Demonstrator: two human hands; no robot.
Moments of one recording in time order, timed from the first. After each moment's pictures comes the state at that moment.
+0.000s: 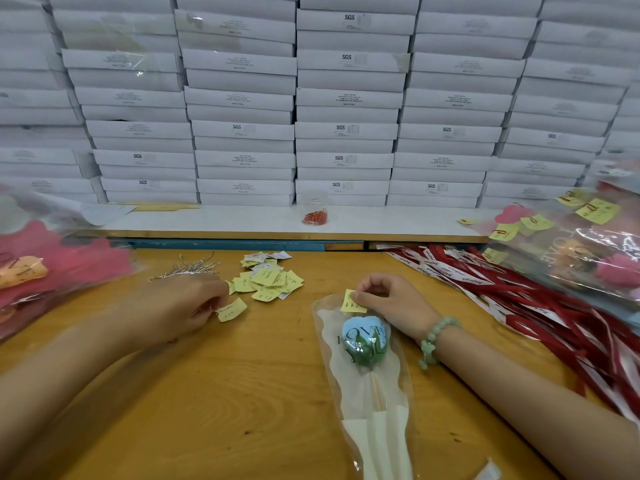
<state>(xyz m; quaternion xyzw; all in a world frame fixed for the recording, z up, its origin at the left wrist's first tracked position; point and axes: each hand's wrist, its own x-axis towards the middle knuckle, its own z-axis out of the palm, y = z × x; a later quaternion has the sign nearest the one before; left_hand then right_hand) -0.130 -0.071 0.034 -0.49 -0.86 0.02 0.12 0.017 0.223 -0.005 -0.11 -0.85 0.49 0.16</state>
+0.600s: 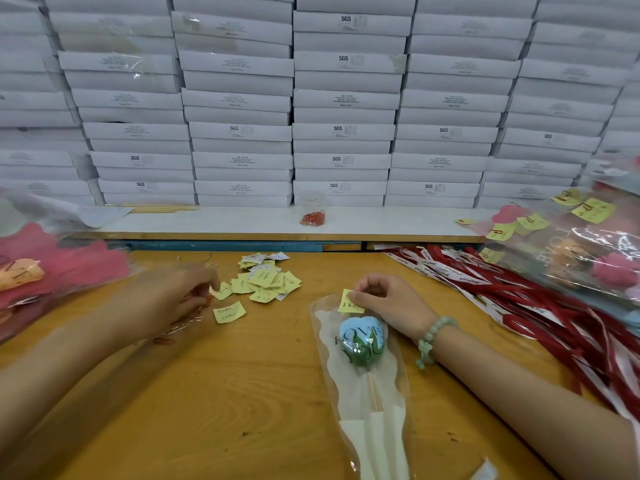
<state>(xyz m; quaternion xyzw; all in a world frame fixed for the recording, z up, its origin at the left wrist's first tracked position) -0.147 -0.080 0.030 -0.48 -0.86 -0.08 0.15 0.017 0.223 -0.005 -0.11 -0.84 0.50 0.17</state>
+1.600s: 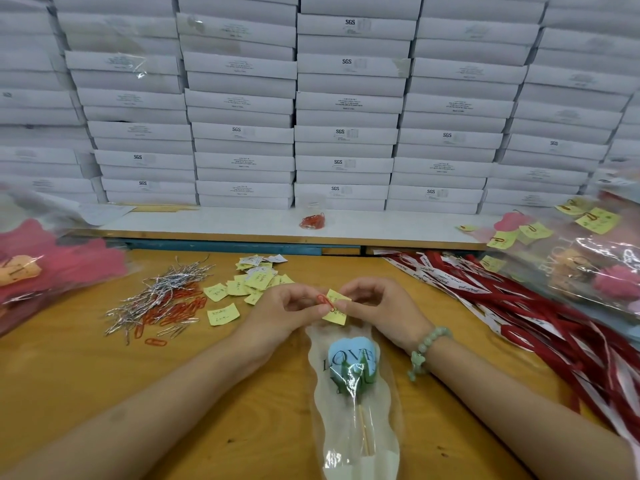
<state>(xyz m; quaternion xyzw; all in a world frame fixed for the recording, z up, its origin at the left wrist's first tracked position) -0.065 0.044 -0.005 -0.33 -0.66 -0.65 -0.20 0.019 0.220 -0.006 -0.01 -0.81 0.56 0.17</state>
